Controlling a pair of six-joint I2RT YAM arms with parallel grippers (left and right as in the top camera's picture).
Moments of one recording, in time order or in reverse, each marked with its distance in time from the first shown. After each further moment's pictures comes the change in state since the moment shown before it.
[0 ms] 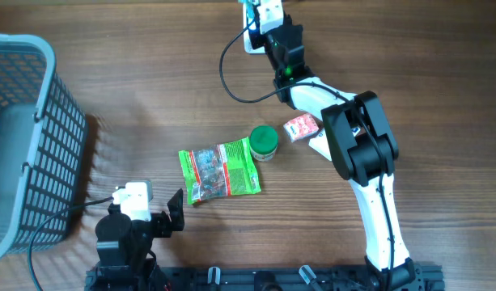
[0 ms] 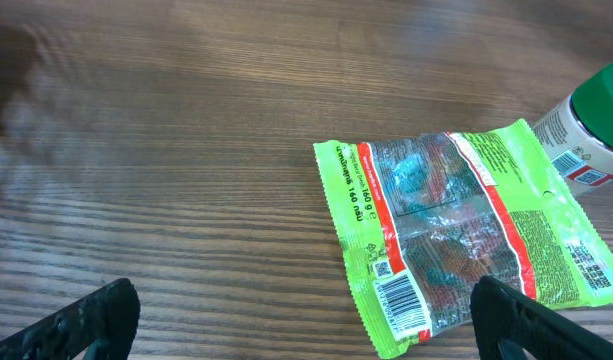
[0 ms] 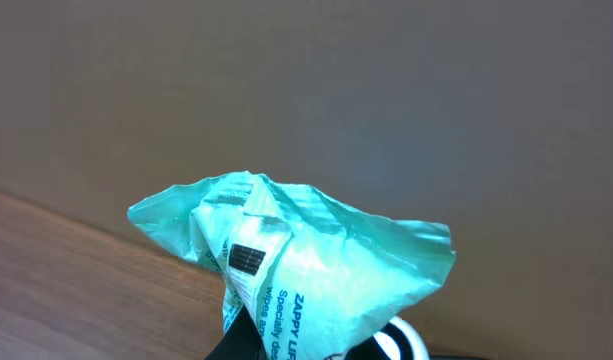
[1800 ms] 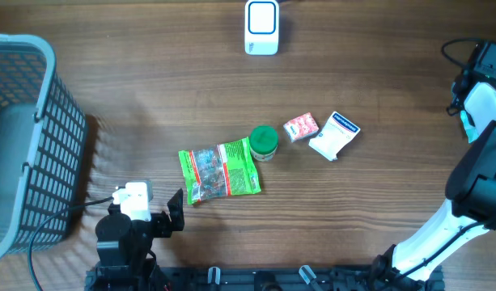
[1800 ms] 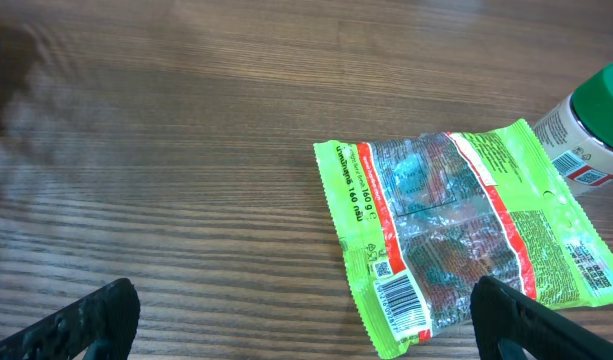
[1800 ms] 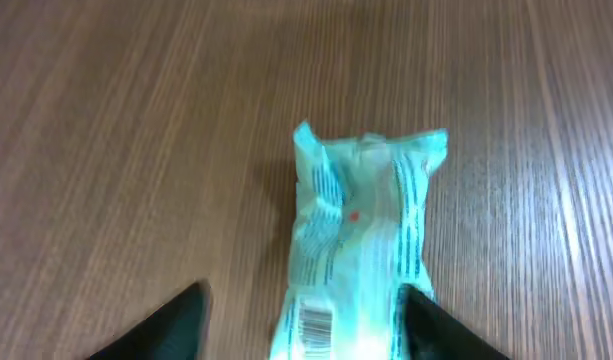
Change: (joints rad) left arm 0.000 0.000 0.000 0.000 0.000 0.000; right arm -0.835 -0.423 -0.250 -1.197 0.569 0.984
